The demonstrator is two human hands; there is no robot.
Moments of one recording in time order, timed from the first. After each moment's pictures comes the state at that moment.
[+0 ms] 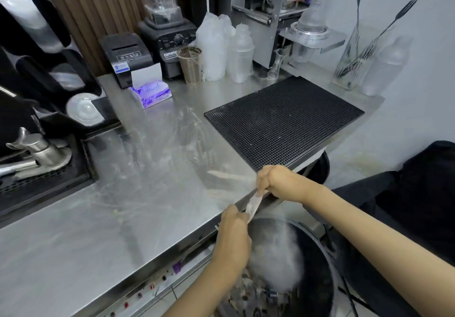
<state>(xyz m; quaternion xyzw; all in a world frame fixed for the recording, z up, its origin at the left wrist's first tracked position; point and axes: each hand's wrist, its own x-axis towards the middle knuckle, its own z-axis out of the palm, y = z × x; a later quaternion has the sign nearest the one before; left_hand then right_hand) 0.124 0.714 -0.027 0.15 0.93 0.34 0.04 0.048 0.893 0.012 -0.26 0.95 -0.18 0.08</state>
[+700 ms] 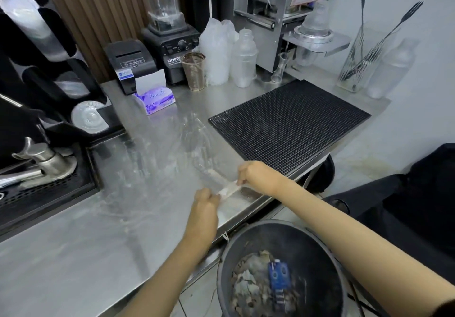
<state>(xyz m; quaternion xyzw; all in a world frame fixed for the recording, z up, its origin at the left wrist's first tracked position) 0.054 0.668 -0.016 0.11 0.94 0.32 -0.01 -0.002 0.842 -0.004 -0.23 0.96 -0.13 0.07</state>
